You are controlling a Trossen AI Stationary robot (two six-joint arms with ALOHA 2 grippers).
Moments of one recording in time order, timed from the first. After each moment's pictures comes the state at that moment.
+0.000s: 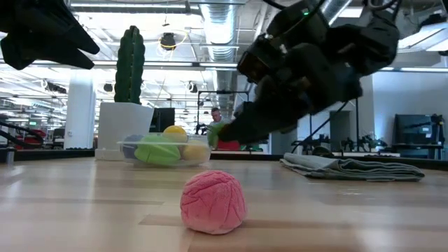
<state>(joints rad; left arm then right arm) -0.84 1.27 0.73 -0.63 -1.01 -1.46 0.18 1.95 0.82 0.61 -0.21 0.07</state>
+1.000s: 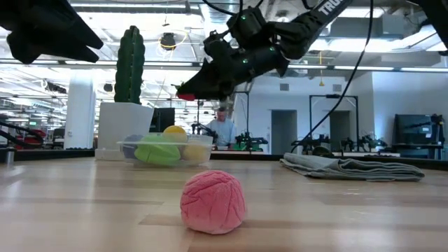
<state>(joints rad) -0.85 1.27 0.73 -0.62 -1.07 -1.37 -0.19 1.95 1.23 0.28 -0.29 -0.10</state>
